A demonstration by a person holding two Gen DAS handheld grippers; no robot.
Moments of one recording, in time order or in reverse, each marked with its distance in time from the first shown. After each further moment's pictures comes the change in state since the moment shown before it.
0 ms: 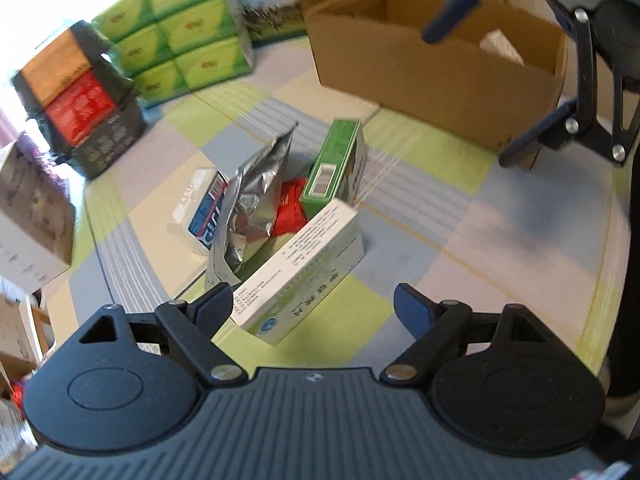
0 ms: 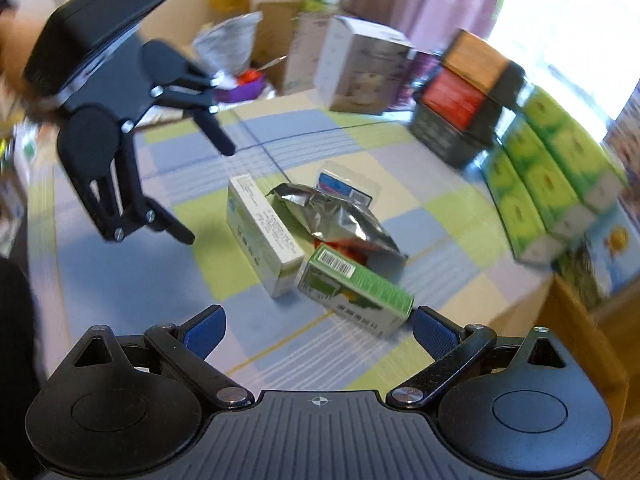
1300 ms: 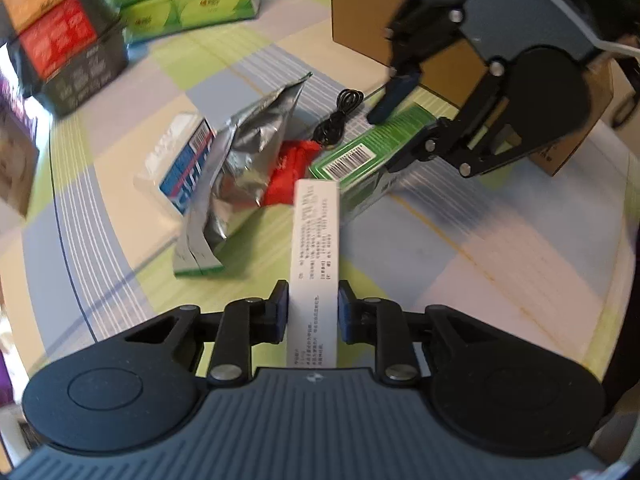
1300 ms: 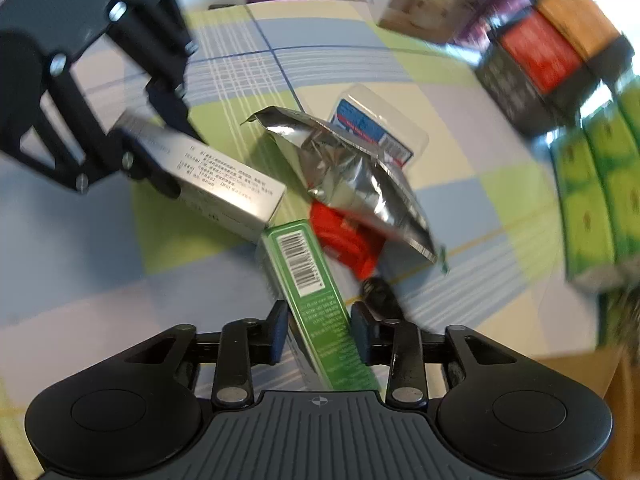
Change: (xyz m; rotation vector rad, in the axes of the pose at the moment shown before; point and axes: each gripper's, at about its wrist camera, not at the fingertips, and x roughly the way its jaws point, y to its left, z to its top) left arm 0.044 0.022 0.001 -0.169 0.110 -0.097; right arm 0.128 -0.029 0.025 -0.116 0.263 0.087
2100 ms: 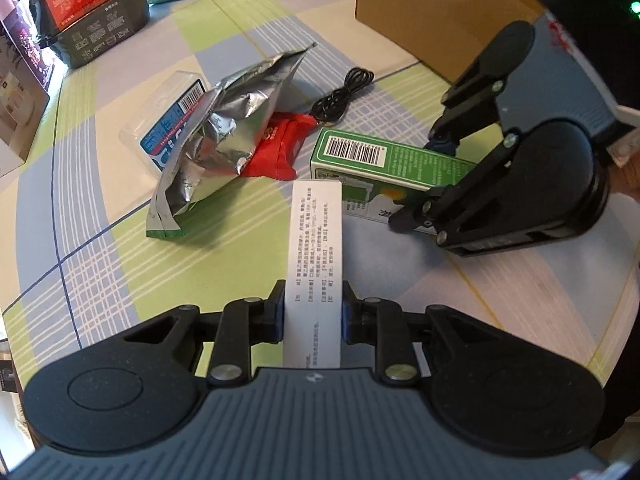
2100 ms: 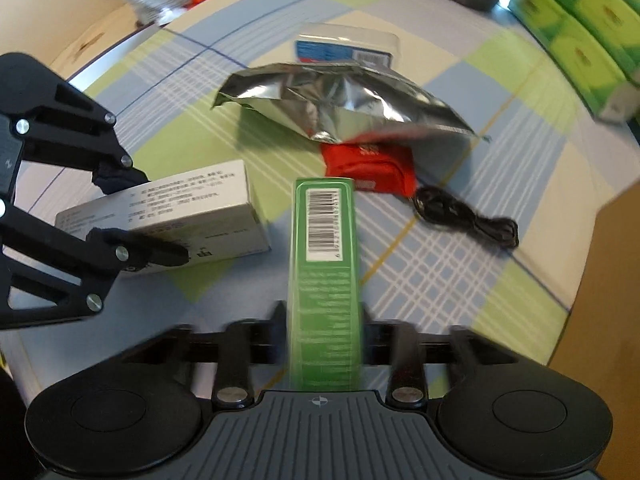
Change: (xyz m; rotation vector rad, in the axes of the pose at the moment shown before) left arm 0.021 -0.025 0.000 -0.133 0.059 0.059; right arm 0.020 0.005 -0.025 0.463 0.035 0.099
